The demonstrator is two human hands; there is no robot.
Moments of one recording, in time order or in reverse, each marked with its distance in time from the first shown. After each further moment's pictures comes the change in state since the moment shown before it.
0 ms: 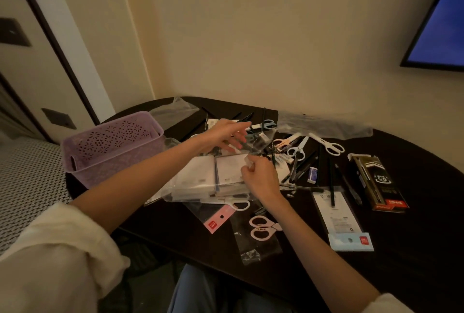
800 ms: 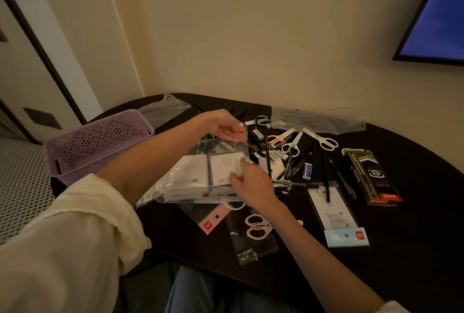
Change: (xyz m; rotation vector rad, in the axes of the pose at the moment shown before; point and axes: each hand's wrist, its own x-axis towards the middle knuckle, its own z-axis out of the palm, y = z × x) left_hand 0.050 0.022 -0.007 -0.102 -0.155 -0.348; right_hand -0.009 0.006 0.006 -0.214 -0.110 -0.134
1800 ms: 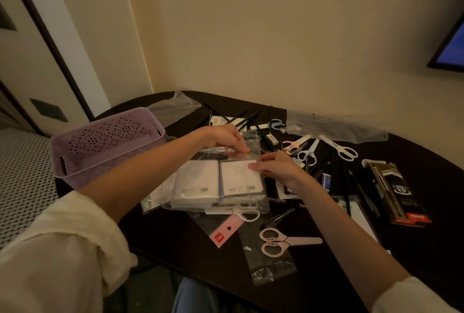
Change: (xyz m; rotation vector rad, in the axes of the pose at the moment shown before) left_hand 0.011 -0.043 -0.026 0.475 0.012 0.155; right_hand 0.076 0.043 -0.014 0.843 -0.321 0.460
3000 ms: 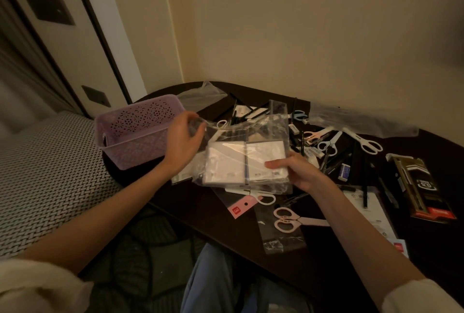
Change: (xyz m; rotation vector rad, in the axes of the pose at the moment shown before) left_hand -0.152 -0.075 0.036 0.033 1.198 0.203; right_hand -0.047 0.011 0.014 0.296 -0.234 0.020
